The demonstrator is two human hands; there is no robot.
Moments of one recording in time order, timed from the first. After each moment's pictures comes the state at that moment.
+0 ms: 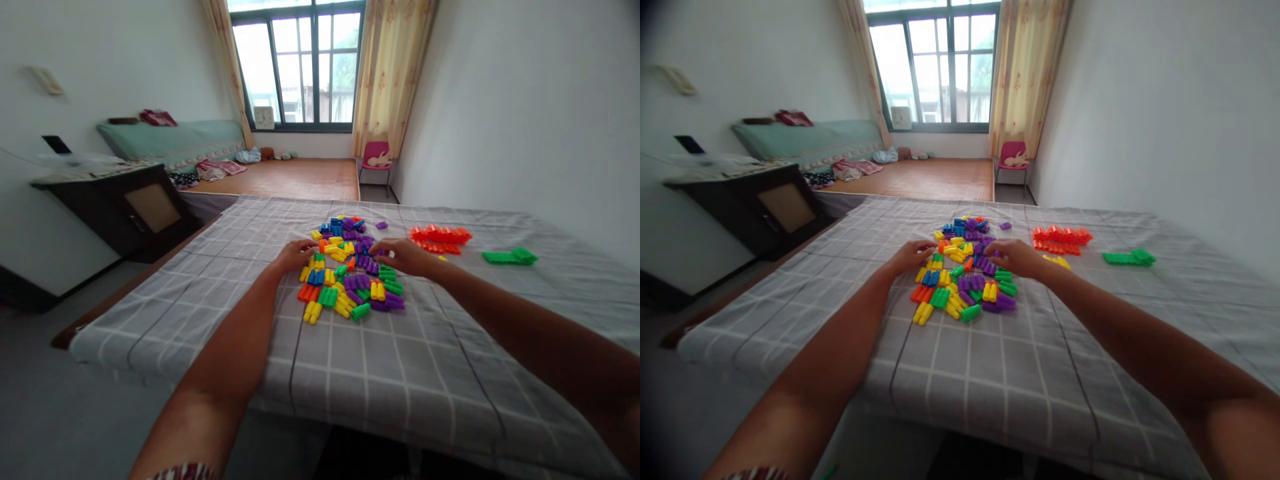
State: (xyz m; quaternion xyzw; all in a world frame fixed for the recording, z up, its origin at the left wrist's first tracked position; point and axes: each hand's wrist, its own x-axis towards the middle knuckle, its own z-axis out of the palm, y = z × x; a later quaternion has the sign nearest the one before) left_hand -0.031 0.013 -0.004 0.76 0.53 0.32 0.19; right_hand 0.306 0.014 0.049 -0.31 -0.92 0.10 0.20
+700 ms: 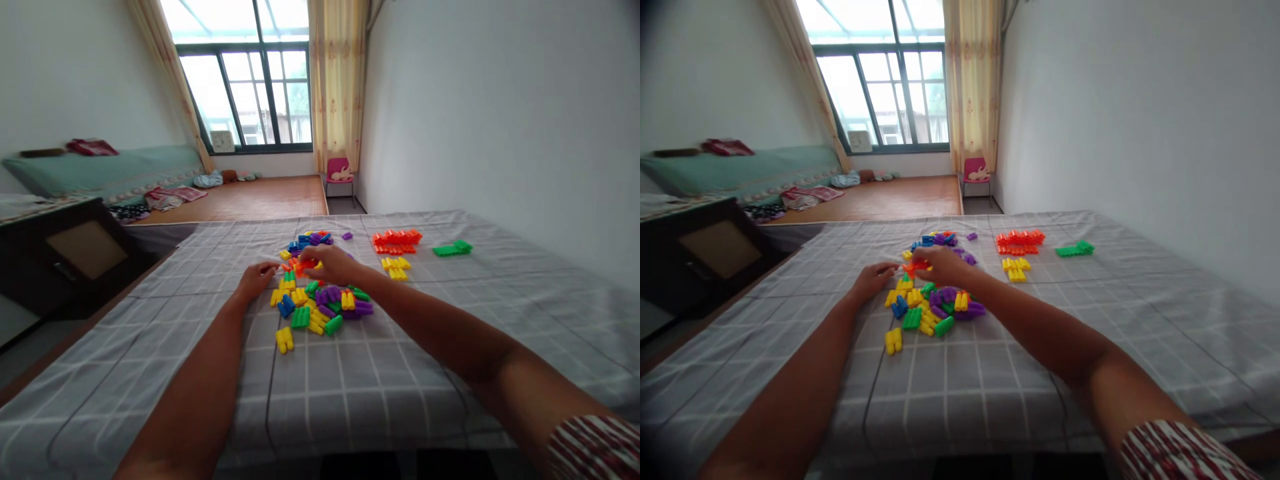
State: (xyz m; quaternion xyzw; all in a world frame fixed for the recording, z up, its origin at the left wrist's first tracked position) left_hand -0.045 0.016 -0.001 0.73 0.57 0.34 0.16; right_hand 0.218 -0.012 0.073 -0.28 -0.90 0.13 0.31
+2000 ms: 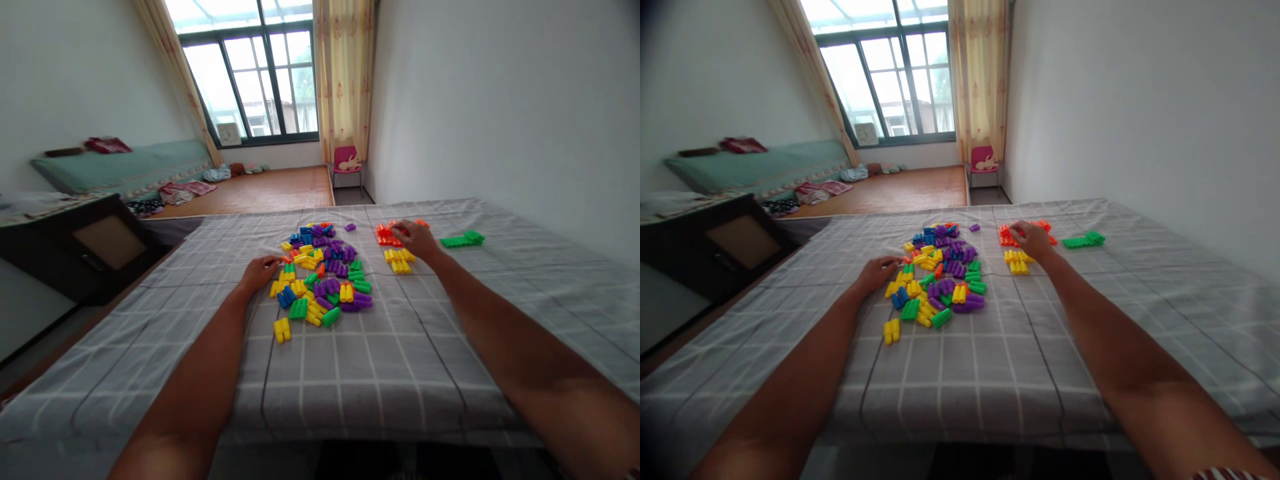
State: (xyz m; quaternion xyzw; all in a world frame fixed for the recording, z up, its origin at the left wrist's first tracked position) left_hand -0.039 0.016 -0.004 0.74 0.60 0.29 0.12; right_hand 0.422 0.047 0.024 -0.56 -0.76 0.00 0.33
